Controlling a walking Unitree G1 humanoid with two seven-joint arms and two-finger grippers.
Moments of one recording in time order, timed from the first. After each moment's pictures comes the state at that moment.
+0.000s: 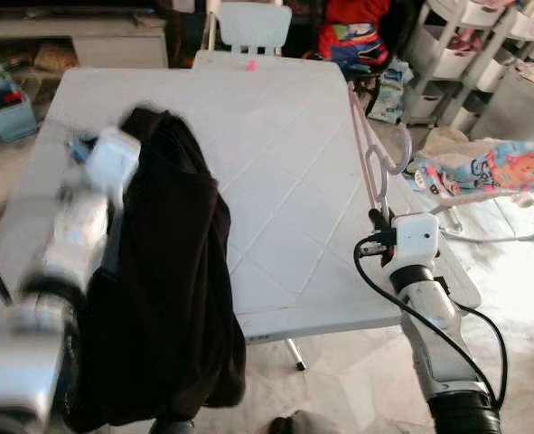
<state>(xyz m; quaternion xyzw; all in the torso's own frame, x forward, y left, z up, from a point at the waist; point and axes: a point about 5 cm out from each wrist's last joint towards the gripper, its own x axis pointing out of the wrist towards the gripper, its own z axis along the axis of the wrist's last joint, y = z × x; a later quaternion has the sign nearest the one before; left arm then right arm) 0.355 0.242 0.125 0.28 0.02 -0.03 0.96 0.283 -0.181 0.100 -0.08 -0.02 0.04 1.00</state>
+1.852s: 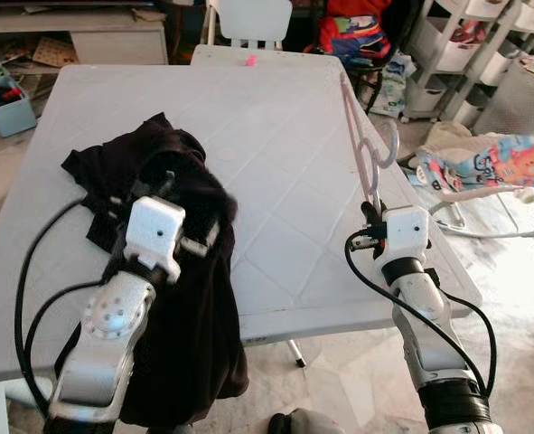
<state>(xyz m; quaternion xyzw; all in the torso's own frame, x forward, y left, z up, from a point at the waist) 0.253 0.147 0.138 0.10 -0.02 -0.18 0.98 0.294 -0.171 0.102 -0.09 -0.03 0.05 0.99</state>
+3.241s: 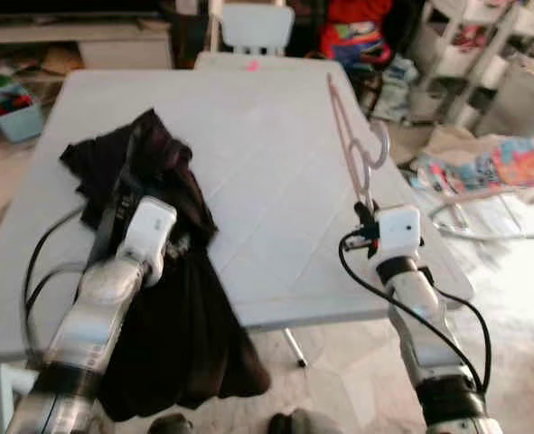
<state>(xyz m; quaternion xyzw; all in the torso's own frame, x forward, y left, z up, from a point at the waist) 0.320 0.188 0.101 0.16 0.13 -0.14 0.97 0.296 -0.166 0.099 -0.09 -0.03 0.06 0.99</state>
